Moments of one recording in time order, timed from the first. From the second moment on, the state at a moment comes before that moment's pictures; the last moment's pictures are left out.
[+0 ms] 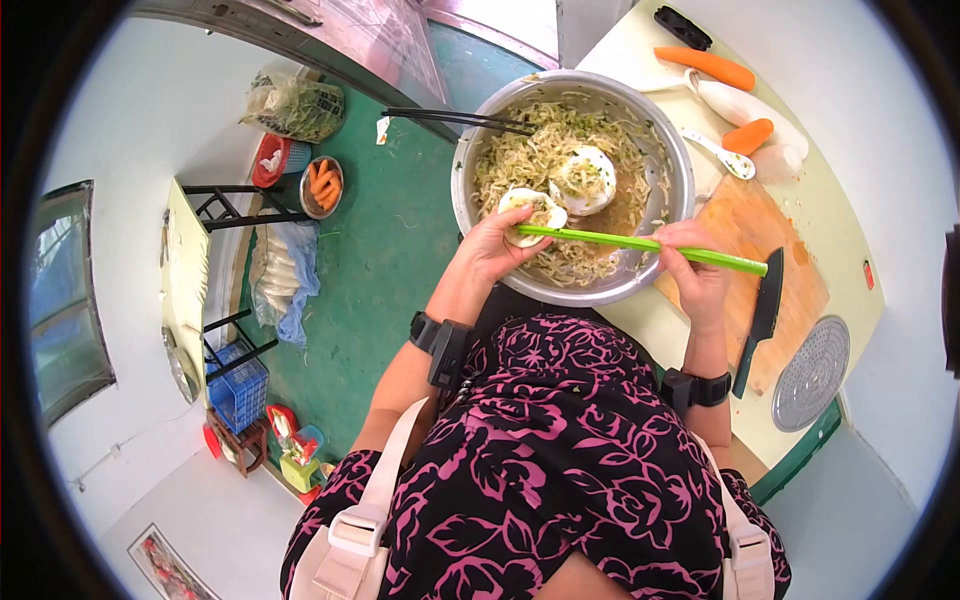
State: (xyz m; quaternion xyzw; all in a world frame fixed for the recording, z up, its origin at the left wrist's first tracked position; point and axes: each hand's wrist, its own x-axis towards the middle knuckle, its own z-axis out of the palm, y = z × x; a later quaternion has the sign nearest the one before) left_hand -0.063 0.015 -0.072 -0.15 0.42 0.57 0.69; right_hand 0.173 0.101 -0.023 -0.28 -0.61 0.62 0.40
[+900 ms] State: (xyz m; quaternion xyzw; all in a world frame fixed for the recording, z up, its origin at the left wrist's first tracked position) left_hand -0.065 0.016 -0.082 -0.18 0.39 0.59 0.68; right_hand 0.218 0.107 -0.014 -0.41 -0.51 0.56 0.51
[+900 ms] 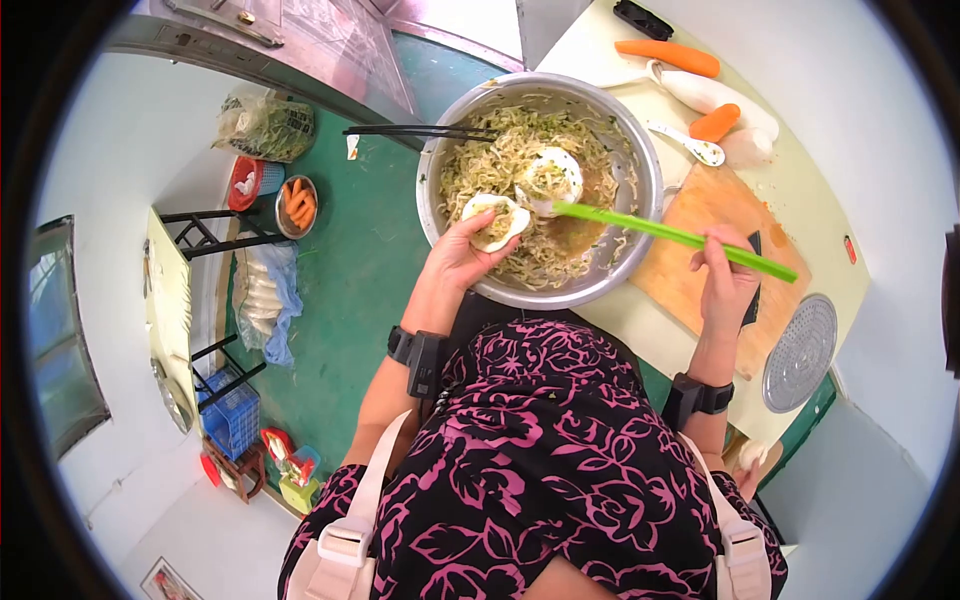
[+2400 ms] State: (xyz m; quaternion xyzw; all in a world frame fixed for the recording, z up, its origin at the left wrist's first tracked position) left_hand -0.041 0.036 -0.062 -0.12 0.42 0.52 0.73; right_hand 0.160 0.239 -0.122 -0.57 -0.64 0.38 0.36
